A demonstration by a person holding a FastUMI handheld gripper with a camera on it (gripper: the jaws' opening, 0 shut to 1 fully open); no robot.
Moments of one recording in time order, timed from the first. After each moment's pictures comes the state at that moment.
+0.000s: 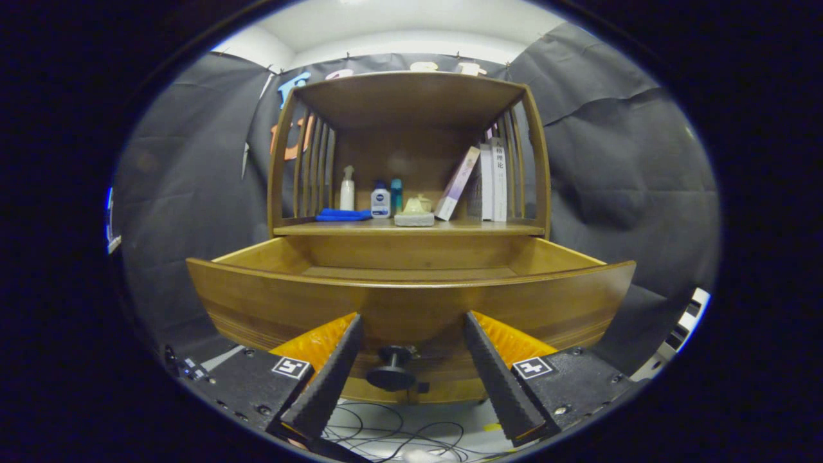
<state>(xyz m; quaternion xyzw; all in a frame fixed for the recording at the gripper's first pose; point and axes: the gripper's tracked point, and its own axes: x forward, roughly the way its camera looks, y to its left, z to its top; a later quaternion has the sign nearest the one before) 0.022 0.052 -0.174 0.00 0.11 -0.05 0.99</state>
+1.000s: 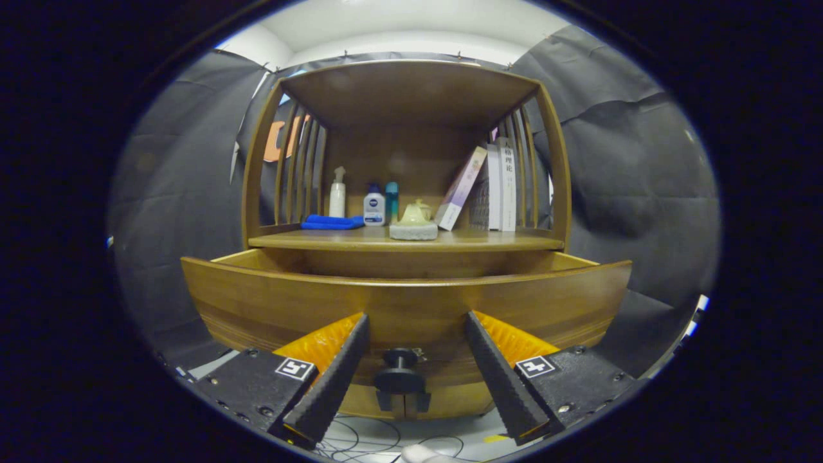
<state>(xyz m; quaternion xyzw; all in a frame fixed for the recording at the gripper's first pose) 0.109 0.056 -0.170 -0.01 0.10 -0.05 0.99</state>
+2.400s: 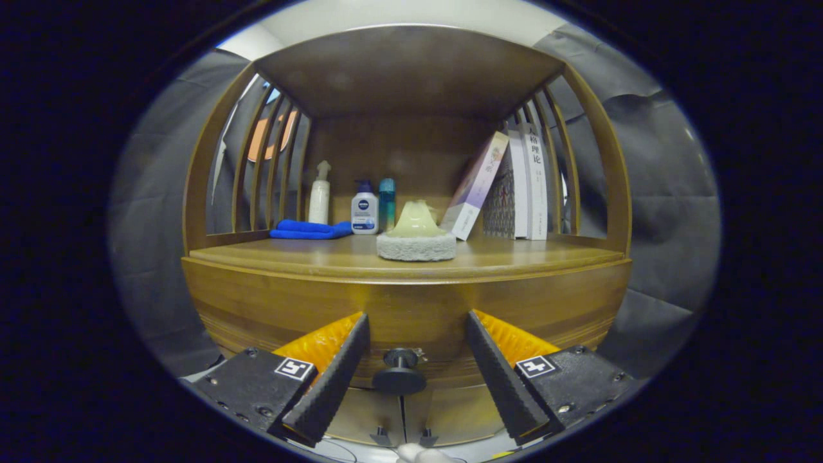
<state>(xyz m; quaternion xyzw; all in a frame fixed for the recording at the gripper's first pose) 0.228 0.049 -0.175 0.00 0.09 -0.05 0.99</state>
